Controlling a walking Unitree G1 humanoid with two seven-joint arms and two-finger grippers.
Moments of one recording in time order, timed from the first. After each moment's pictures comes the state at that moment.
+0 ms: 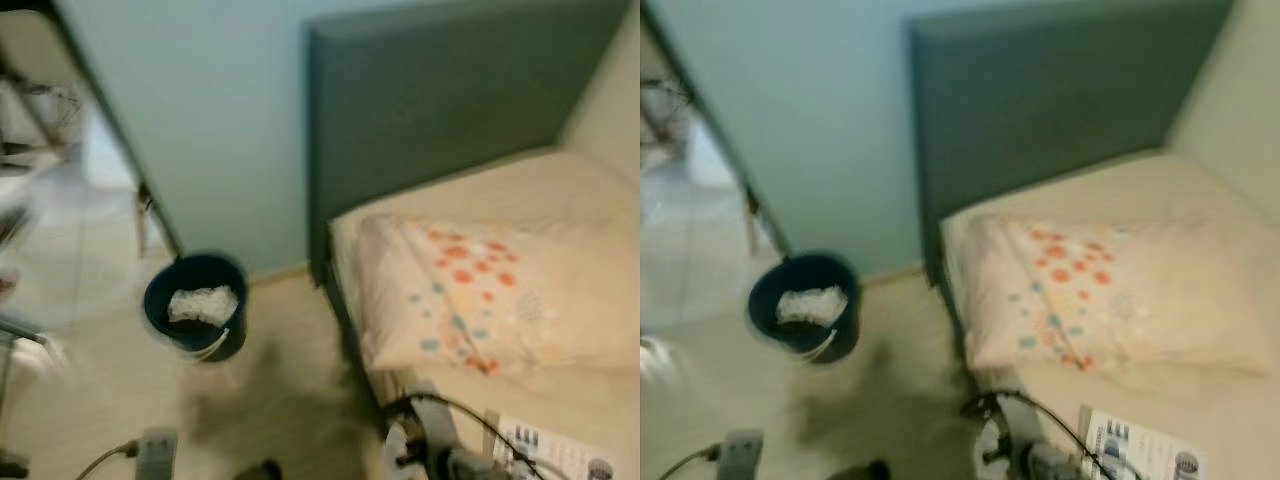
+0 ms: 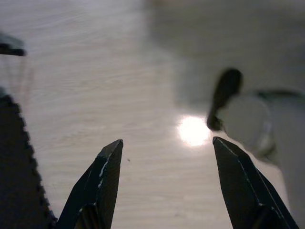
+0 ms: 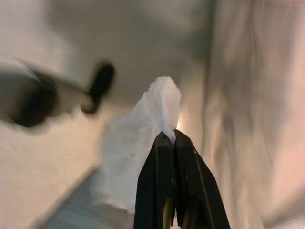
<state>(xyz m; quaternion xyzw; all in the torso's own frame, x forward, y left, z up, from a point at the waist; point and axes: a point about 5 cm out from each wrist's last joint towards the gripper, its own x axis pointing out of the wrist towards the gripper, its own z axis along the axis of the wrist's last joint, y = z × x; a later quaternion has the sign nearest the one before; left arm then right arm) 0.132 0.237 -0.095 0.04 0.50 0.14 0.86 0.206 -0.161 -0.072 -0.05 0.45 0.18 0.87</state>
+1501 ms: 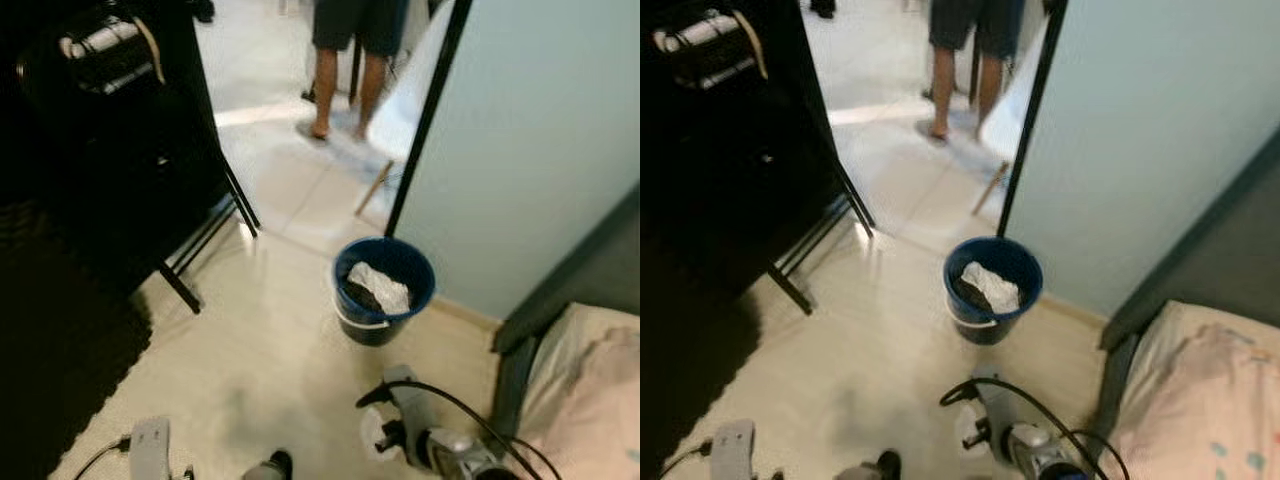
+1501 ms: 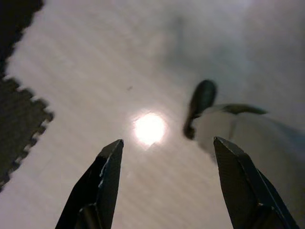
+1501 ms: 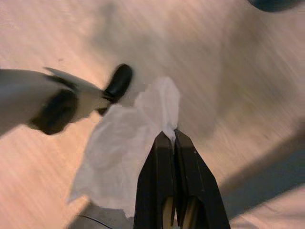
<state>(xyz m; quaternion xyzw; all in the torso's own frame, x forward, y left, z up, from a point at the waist) 0.139 0.226 -0.095 -0.03 0.47 0.14 0.87 0.212 -0.156 -0.070 -0.06 0.45 0.19 0.87</state>
